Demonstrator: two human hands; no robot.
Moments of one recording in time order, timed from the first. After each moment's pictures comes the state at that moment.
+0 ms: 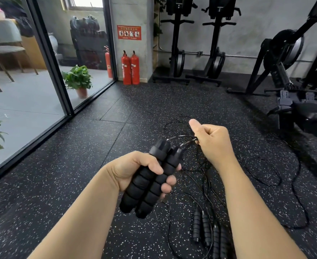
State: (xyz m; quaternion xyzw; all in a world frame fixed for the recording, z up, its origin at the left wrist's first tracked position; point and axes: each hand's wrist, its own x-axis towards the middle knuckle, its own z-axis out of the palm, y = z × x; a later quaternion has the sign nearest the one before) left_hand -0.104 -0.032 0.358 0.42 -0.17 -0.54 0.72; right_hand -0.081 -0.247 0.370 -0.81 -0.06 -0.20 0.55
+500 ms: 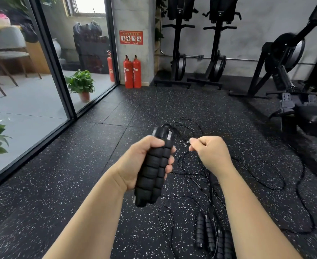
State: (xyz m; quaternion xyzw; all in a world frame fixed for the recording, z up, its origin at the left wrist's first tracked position) left_hand -0.107 -0.040 0.373 0.51 -0.08 -0.33 0.80; right_hand -0.076 -0.245 0.358 -0.89 0.01 -0.12 0.44
